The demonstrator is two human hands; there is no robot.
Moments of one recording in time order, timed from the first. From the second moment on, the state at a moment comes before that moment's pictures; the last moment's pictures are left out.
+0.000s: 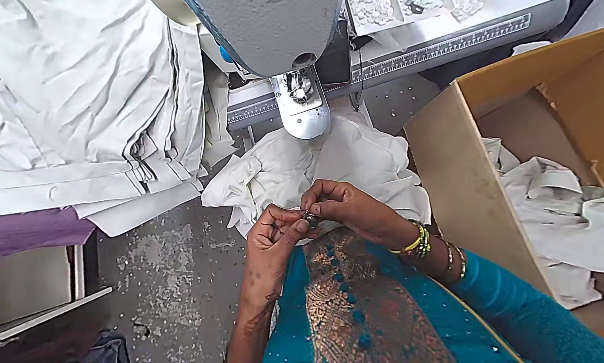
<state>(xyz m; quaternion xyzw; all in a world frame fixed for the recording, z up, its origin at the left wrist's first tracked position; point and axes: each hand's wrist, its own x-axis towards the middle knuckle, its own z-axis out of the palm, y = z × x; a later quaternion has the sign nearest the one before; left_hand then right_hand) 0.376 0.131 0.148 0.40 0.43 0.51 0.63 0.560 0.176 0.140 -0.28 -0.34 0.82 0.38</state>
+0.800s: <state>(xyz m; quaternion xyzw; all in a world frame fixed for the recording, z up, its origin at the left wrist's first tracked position) 0.375 0.131 0.145 0.42 0.42 0.51 0.62 0.565 0.179 0.137 -0.27 -0.33 0.83 0.36</state>
